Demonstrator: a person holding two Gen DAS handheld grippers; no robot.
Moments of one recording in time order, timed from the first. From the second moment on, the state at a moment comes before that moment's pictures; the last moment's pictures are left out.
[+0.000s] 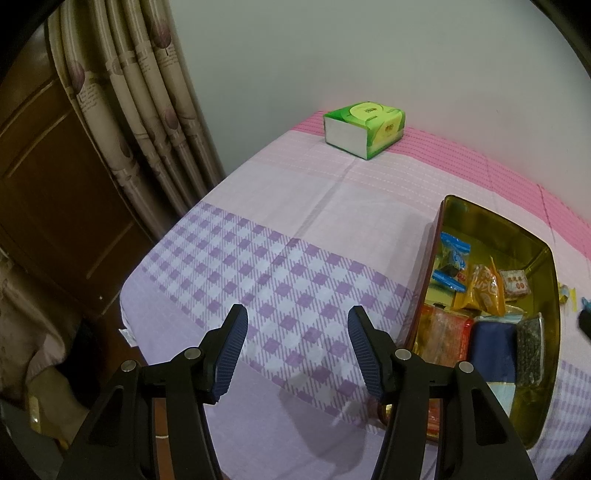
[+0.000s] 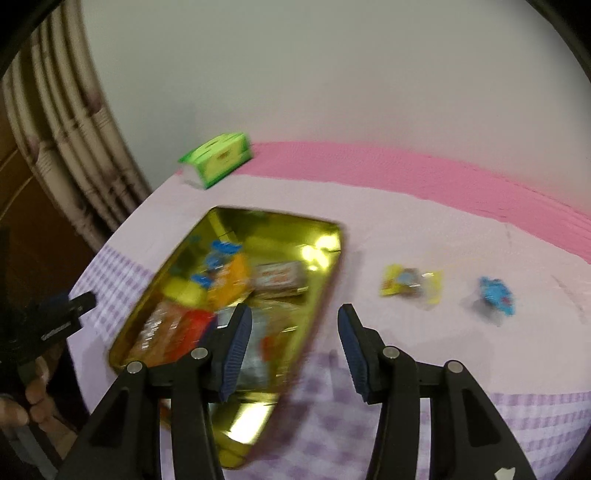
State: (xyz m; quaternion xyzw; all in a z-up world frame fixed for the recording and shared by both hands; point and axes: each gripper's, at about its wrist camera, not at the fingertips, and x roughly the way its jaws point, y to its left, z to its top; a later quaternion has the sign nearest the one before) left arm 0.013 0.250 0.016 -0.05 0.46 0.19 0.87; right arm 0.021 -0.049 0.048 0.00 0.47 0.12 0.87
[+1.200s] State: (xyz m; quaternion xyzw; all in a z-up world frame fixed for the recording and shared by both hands) left arm 0.019 0.253 0.005 -0.02 0.47 0.19 0.86; right arm 0.119 -0.220 -0.023 0.06 0.61 -0.06 0.79
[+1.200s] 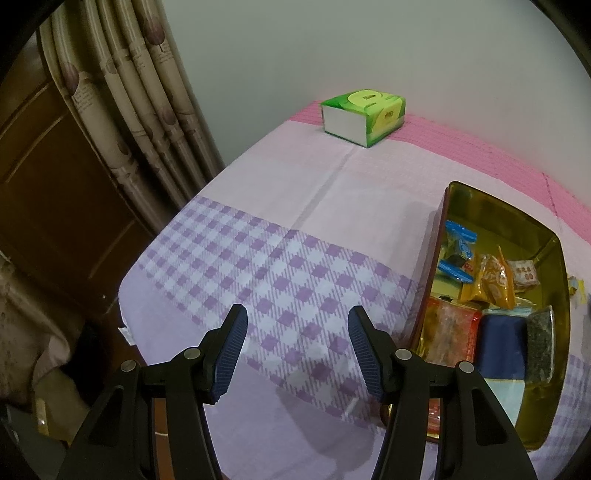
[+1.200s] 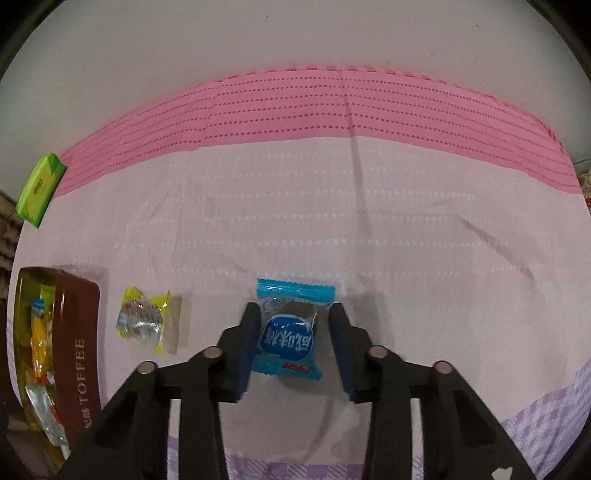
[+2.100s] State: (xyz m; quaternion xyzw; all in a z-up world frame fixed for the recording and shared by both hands) left arm 0.065 0.071 0.044 0.04 0.44 0.00 0.90; right arm 0.054 -0.291 -0.020 0.00 0.48 -0.07 0.88
